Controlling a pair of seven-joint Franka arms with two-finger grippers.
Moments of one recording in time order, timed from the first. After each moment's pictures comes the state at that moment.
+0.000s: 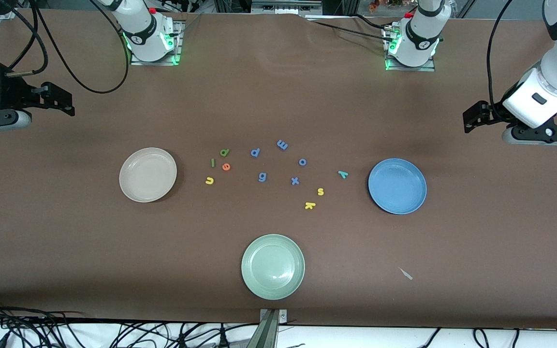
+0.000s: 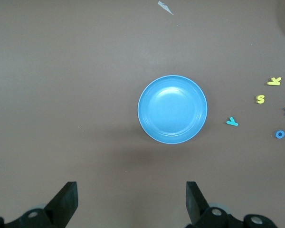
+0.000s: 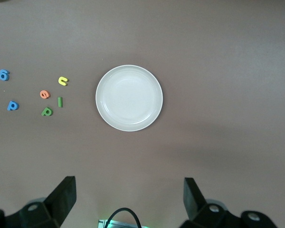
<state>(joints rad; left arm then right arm) -0.06 0.03 -0.04 -1.65 0.04 1.62 -0.07 0.07 0.05 0.00 -1.54 0.00 1.50 -0.11</state>
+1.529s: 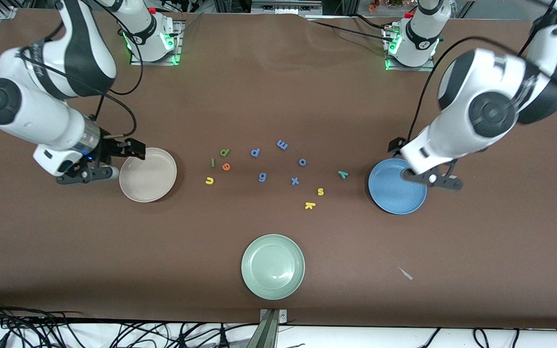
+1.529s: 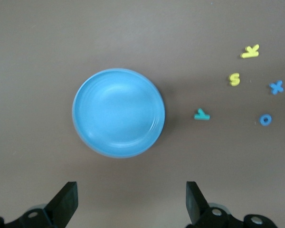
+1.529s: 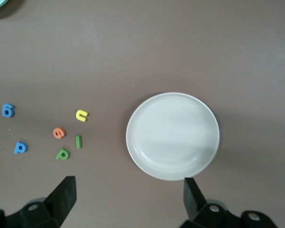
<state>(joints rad) -0.25 0.37 -0.05 -1.56 0.01 1.72 -0.09 0.19 0.24 0.01 -1.74 0.07 1.90 0.04</state>
